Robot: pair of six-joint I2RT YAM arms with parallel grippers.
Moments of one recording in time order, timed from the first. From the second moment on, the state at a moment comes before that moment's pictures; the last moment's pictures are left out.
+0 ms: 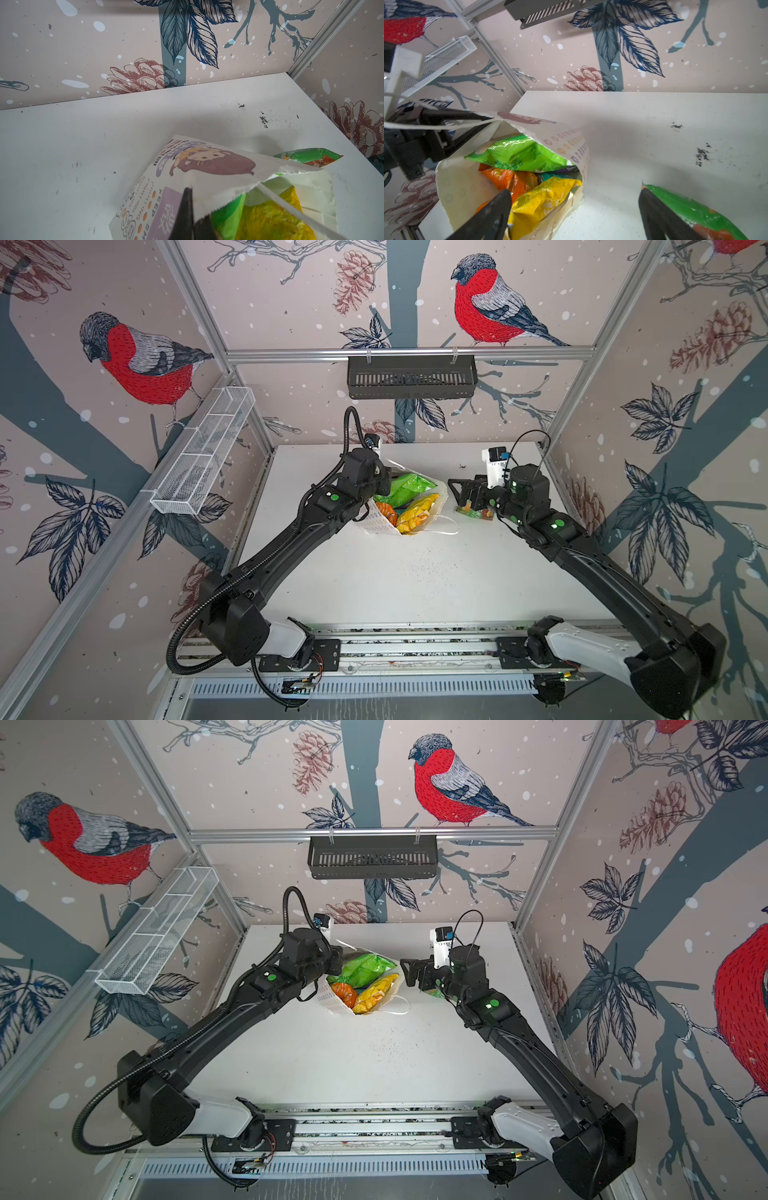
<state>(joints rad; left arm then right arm) -0.58 1.41 1.30 -0.36 -0.18 -0.24 0.52 1.11 1.02 -0.24 -0.14 0.30</state>
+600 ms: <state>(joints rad) -0.58 1.43 1.30 -0.36 -0.18 -0.24 0.71 1.17 1.08 -0.35 -0.16 0.18</state>
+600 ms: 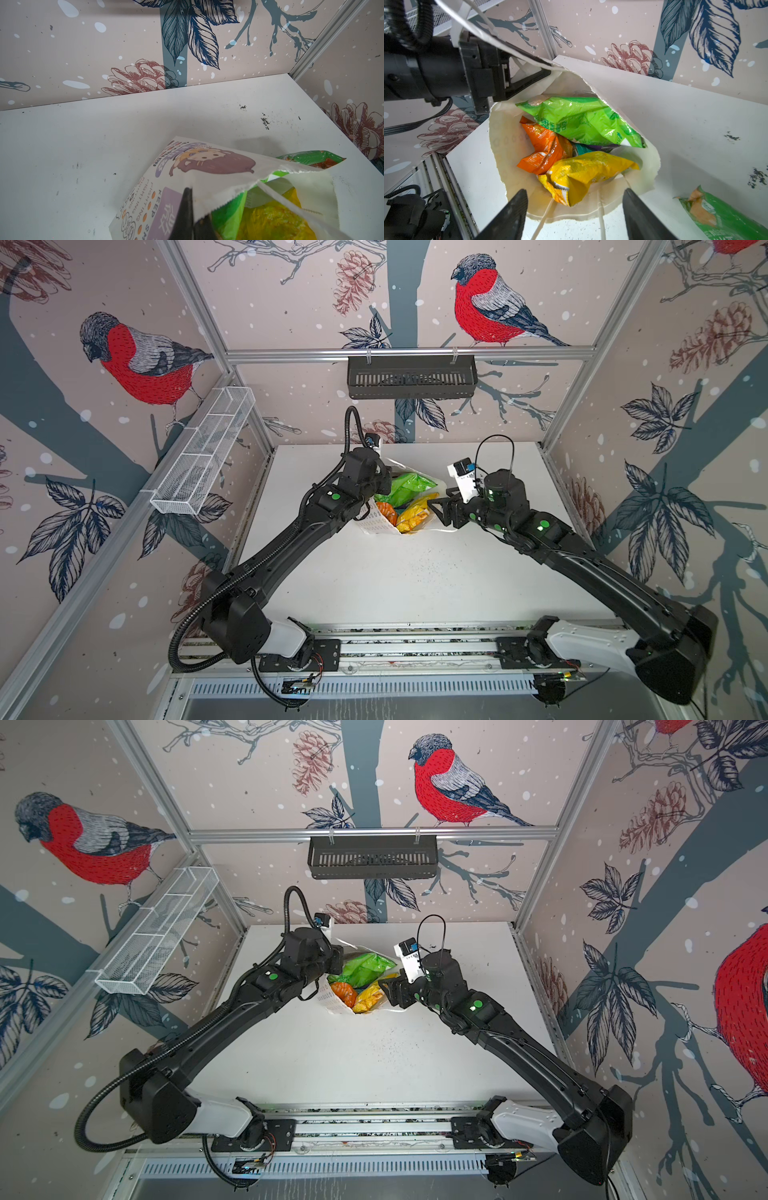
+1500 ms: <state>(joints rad) -0.58 1.44 1.32 -0.35 -0.17 -0.25 0.78 1.30 1.12 -0.43 -0.10 0.18</state>
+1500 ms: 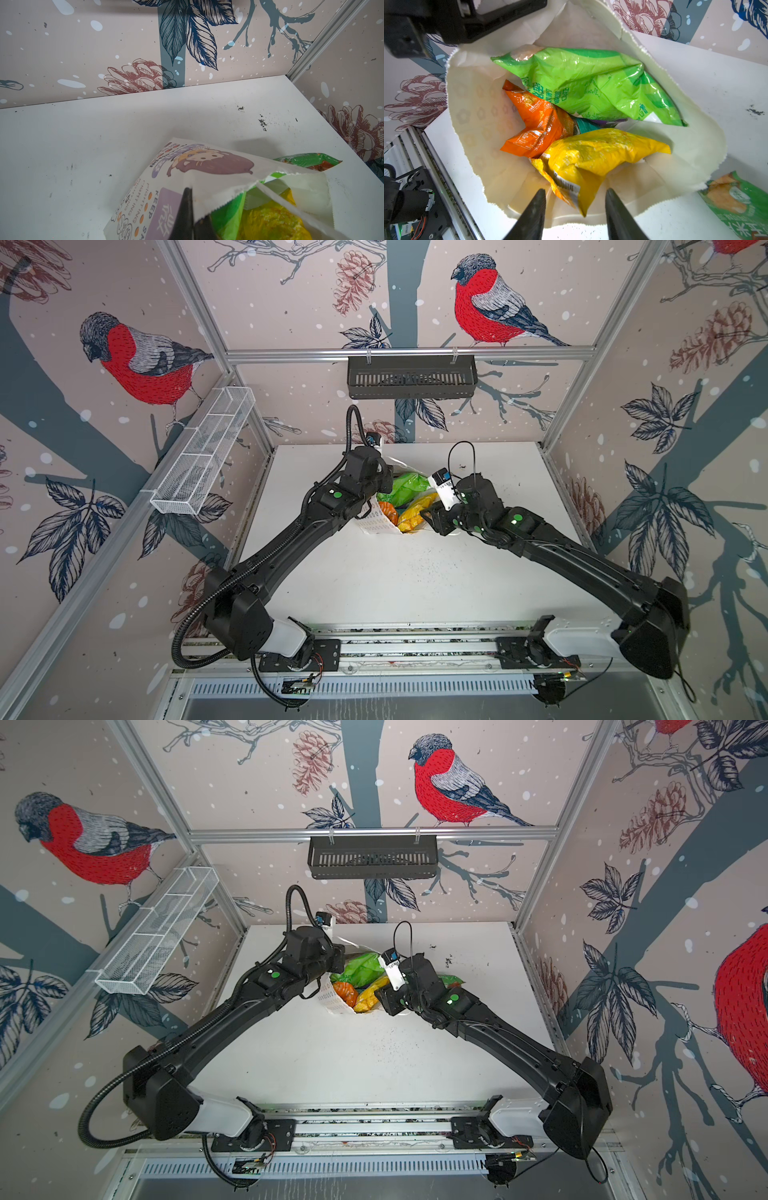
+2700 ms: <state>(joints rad) -0.58 1.44 1.31 -0.35 -0.16 -0.26 0.79 1.34 1.08 -0.36 -0.07 0.19</state>
